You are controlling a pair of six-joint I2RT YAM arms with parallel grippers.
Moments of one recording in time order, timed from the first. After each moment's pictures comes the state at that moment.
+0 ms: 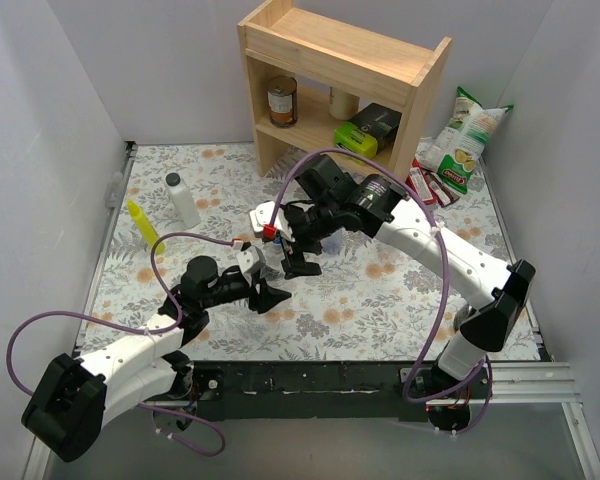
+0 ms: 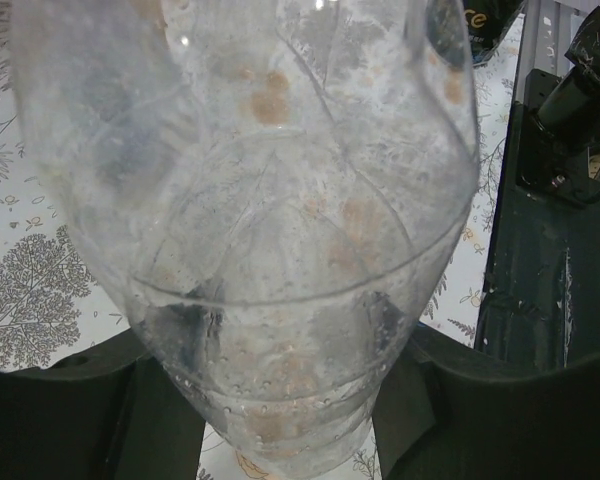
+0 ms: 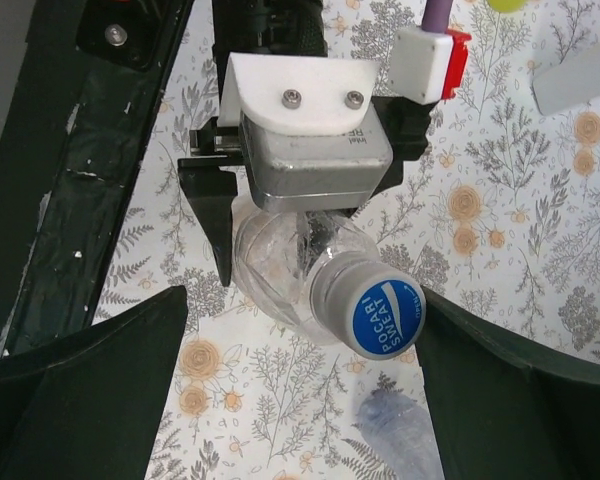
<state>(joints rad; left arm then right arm) -0.56 0.93 0.28 0.47 0.63 -0.04 0.96 1.65 1.81 -1.03 -0.61 -0.80</state>
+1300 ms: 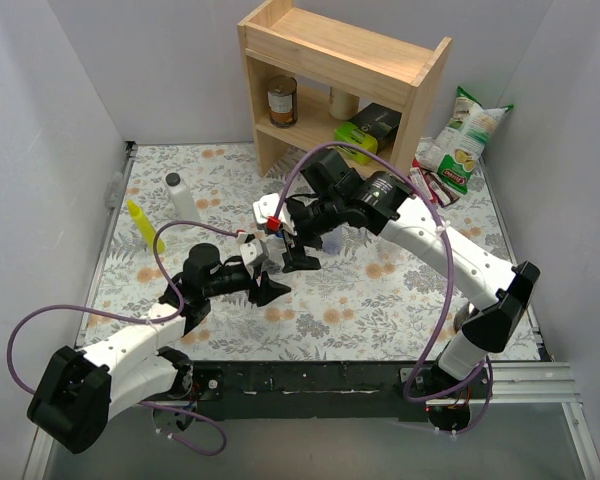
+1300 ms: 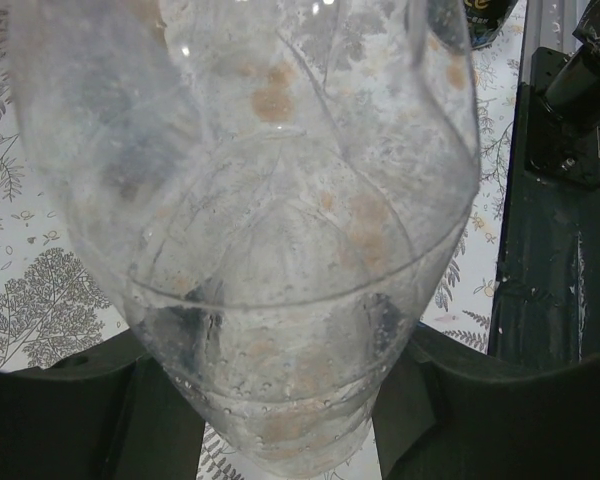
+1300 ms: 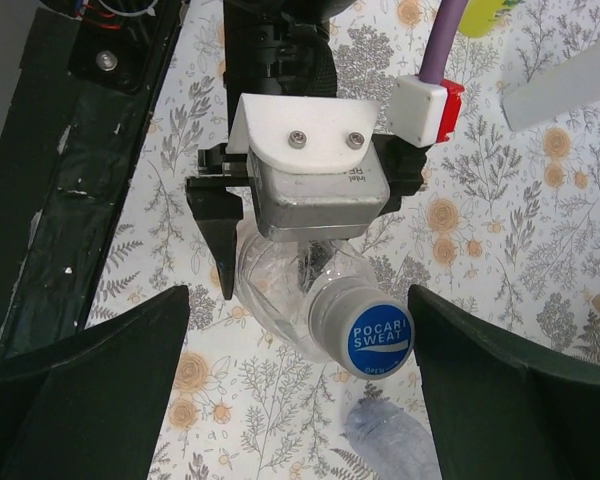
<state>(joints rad) -0.52 0.99 0.38 0.37 0.70 0.05 0.94 1.63 1.82 -0.99 -0.64 -0.79</state>
